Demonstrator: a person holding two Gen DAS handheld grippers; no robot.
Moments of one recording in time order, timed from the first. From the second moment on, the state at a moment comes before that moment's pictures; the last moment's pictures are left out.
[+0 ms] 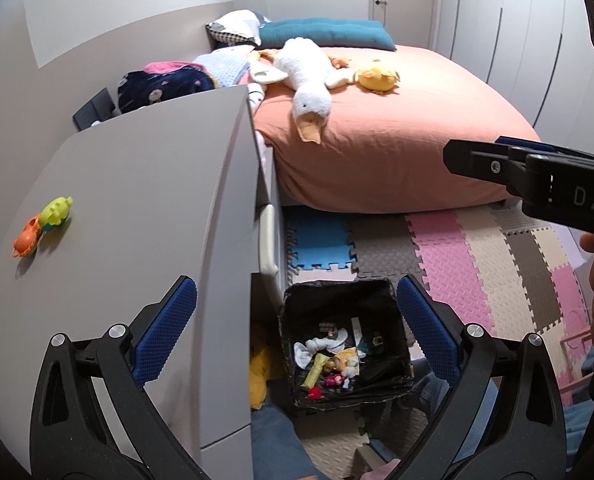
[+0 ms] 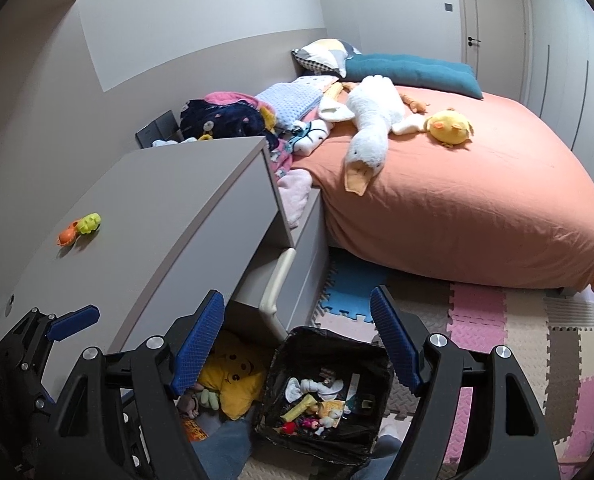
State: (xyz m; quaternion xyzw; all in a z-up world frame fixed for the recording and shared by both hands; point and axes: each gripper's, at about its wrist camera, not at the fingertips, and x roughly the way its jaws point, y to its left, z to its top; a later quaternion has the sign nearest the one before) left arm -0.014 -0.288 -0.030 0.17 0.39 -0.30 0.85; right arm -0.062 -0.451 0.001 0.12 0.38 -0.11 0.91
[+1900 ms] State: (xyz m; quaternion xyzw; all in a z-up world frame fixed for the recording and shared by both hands) left arm 0.133 -0.083 -0.026 0.08 0.40 -0.12 0.91; right arm 0.122 -0.274 -0.013 0.10 0.41 0.05 0.91
